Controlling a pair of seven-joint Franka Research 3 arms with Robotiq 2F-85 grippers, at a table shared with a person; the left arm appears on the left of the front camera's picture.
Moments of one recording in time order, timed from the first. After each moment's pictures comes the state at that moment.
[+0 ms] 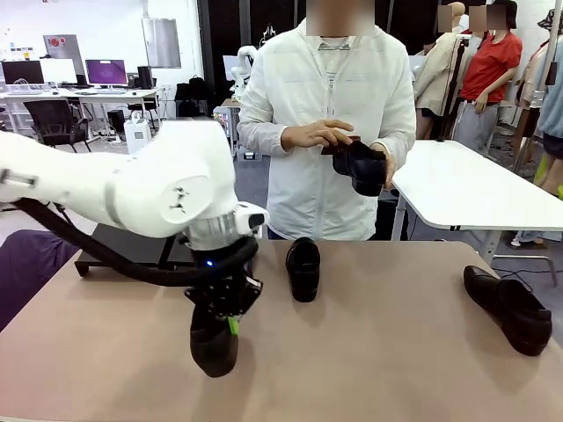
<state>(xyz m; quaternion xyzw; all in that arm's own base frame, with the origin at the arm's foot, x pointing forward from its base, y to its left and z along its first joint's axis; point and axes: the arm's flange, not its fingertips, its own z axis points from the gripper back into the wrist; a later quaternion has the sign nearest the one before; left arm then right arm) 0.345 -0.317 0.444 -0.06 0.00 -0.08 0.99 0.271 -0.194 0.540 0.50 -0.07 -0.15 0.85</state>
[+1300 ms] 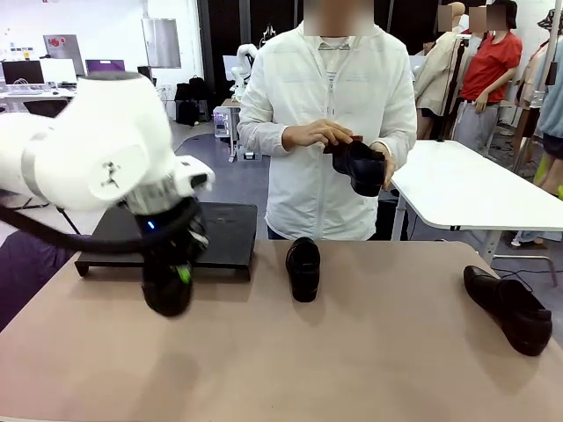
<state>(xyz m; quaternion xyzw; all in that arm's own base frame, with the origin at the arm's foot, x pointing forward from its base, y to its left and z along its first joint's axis) 0.376 -0.228 0.497 -0.02 -0.12 -0.05 0.99 0.271 -0.195 0.540 0.50 -0.07 -0.15 0.85</state>
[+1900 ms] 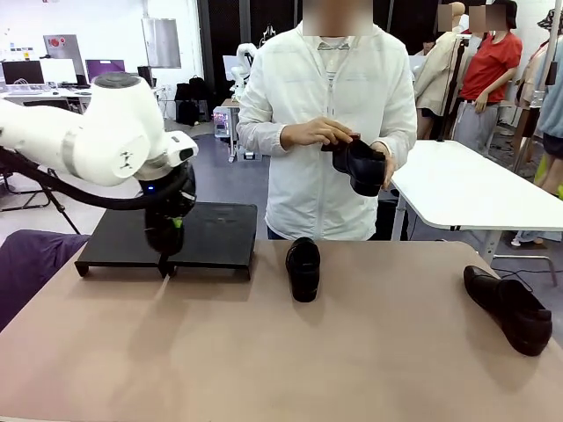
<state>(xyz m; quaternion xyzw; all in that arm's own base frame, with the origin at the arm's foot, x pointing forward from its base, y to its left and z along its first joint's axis) 0.541 -0.186 0.488 0.00 -0.22 -0.06 0.97 0.271 -0.195 0.540 0.50 -0.07 -0.15 0.85</state>
